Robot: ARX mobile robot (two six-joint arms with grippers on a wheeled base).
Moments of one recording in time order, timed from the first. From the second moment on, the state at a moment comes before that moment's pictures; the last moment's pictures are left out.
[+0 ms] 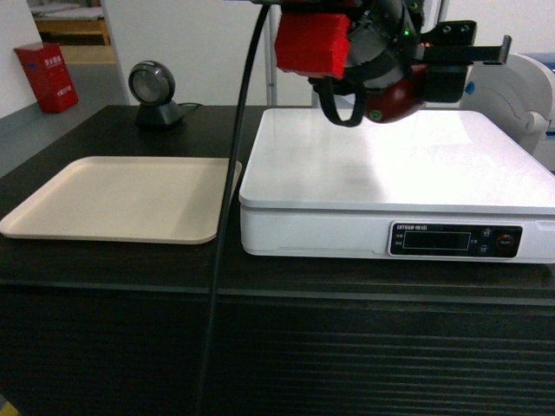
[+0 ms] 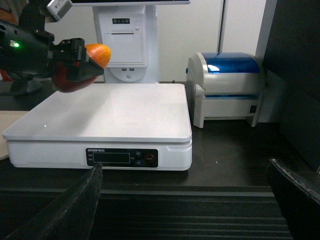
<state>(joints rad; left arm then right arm) -0.61 2.15 1.67 0.08 -0.07 -0.11 0.00 0.00 0.01 0.00 0.00 0.00</state>
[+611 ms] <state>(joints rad) -0.64 2.34 1.97 -0.13 -0.09 -0.37 0.00 0.00 0.01 0.00 0.00 0.00</state>
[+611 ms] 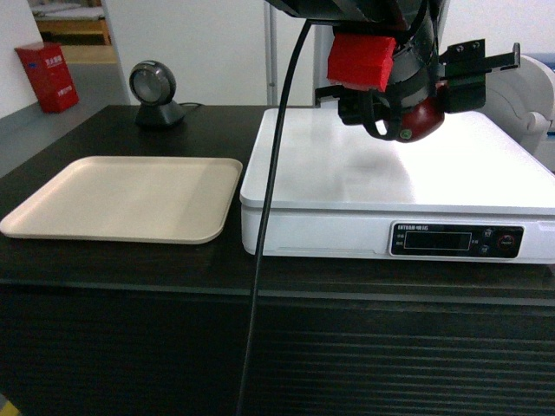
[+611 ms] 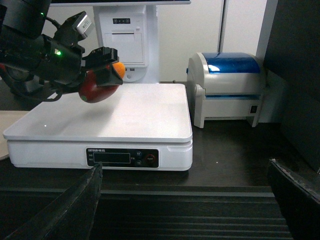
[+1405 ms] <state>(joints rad) -0.65 2.61 2.39 -0.43 -0.30 -0.46 0.00 0.00 0.01 0.00 0.00 0.00</state>
